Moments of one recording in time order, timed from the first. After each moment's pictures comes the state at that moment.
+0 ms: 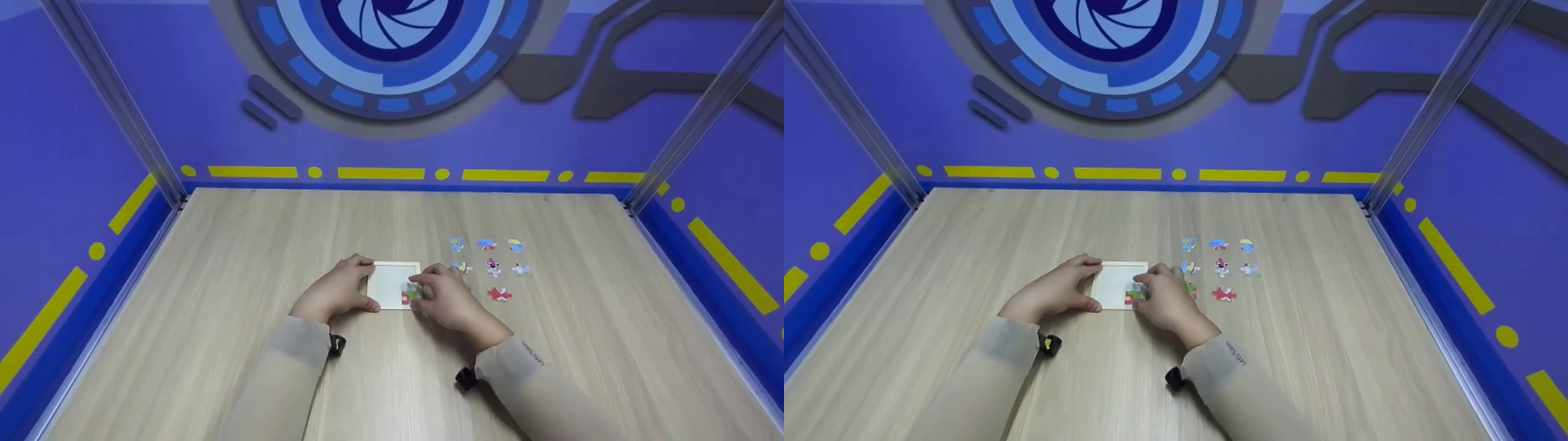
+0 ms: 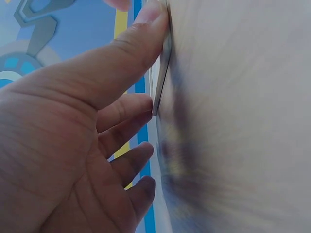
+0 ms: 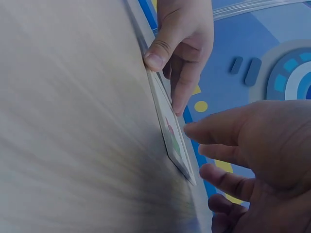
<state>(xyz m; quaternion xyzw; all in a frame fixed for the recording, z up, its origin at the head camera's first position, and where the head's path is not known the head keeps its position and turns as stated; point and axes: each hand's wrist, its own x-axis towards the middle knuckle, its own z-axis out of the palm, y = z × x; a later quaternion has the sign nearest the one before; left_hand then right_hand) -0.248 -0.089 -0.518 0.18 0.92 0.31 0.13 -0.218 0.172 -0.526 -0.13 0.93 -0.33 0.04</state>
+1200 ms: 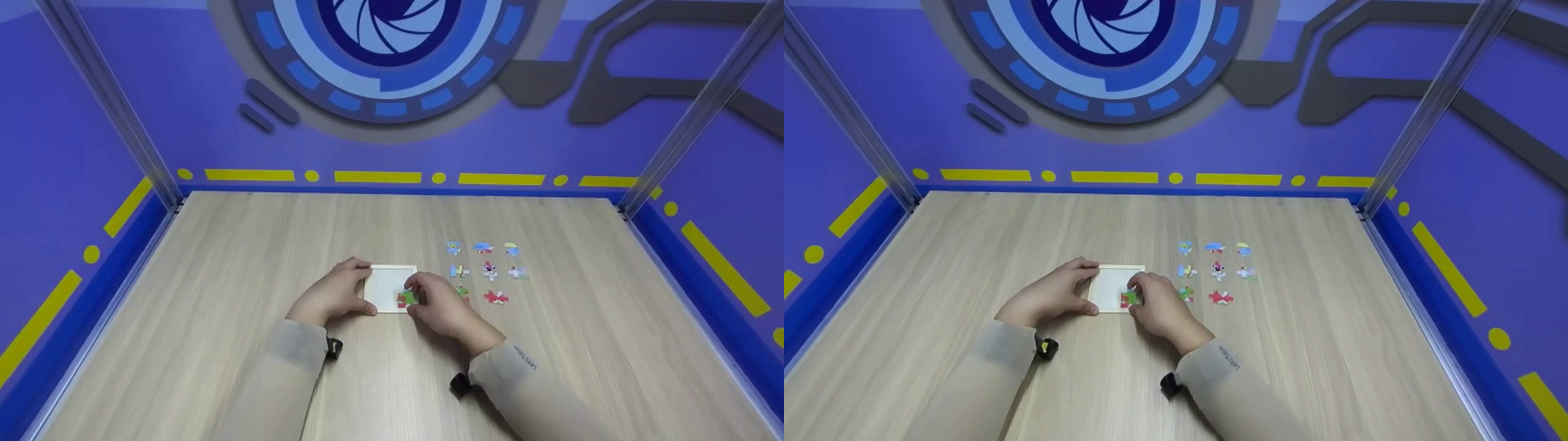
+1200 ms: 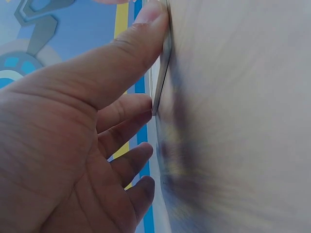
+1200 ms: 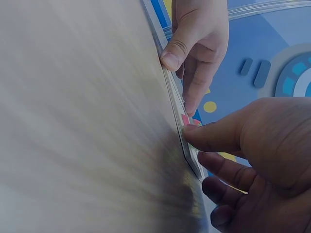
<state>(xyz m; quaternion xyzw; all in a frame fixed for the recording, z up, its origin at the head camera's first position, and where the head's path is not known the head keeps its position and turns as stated) -0.248 -0.089 -0.518 0.18 0.92 0.33 0.12 -0.217 0.167 -0.531 -0.15 0.92 -0.35 0.04</state>
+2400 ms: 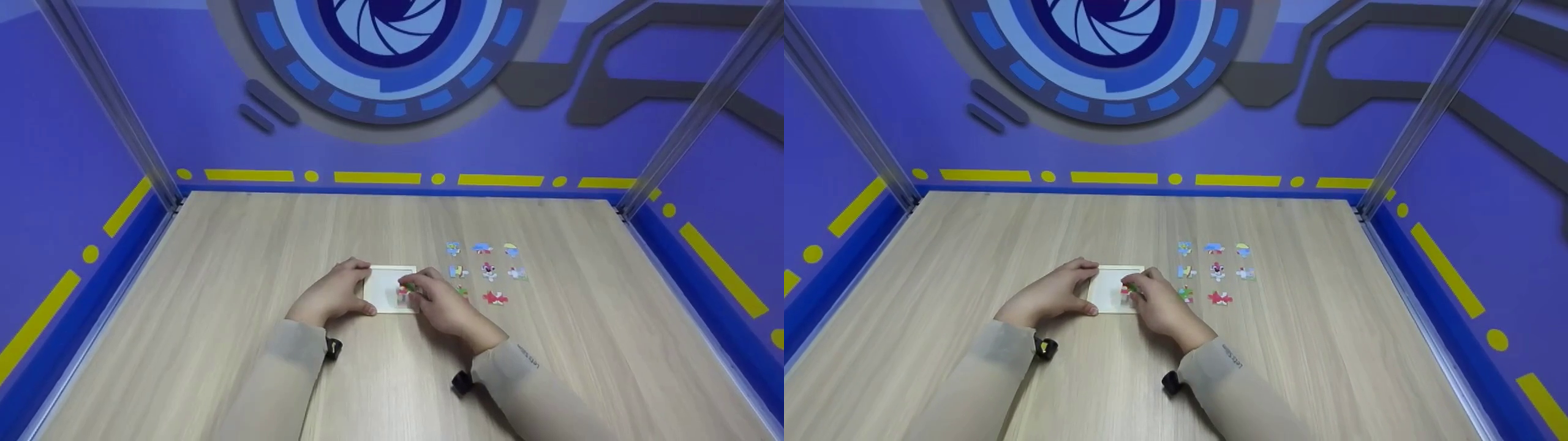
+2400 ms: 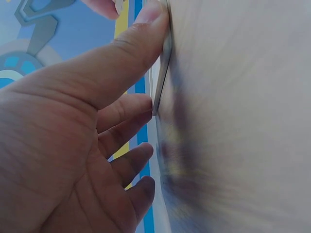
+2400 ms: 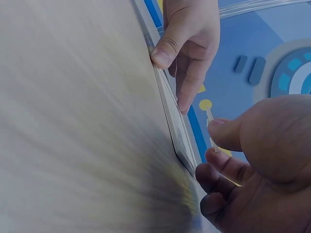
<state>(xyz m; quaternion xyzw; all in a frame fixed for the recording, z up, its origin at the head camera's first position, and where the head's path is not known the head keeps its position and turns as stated) -0.249 -0.089 -0.519 0.19 0.92 0.32 0.12 -0.218 0.173 -0.530 -0.18 0.91 -0.38 0.06</state>
